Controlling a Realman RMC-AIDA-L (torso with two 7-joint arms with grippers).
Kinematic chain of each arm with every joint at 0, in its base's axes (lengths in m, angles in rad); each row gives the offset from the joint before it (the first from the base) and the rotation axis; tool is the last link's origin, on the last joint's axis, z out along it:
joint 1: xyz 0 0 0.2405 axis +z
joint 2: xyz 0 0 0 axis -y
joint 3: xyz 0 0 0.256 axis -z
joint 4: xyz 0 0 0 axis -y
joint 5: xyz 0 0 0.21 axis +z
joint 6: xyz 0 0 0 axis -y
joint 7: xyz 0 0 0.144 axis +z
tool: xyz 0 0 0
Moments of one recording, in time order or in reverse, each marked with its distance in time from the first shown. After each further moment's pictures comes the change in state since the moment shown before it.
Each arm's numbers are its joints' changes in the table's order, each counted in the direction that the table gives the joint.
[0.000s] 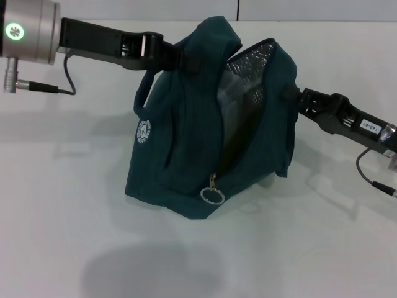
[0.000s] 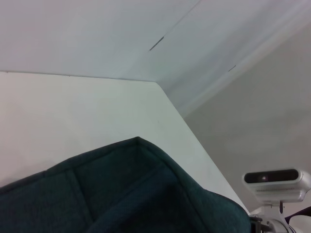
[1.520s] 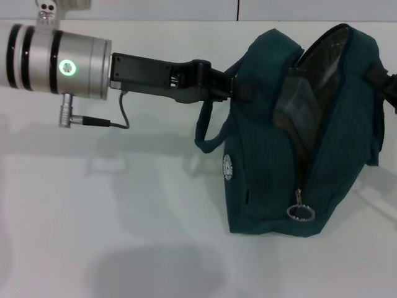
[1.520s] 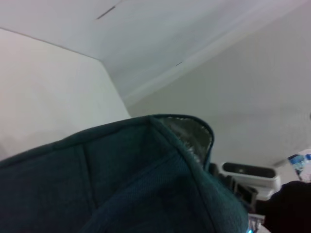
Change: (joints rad) left arm -0.030 0.070 -0.013 0.229 -0.095 0.007 0.074; right arm -0.142 0.076 -0.121 0.045 0.023 0.229 -0.106
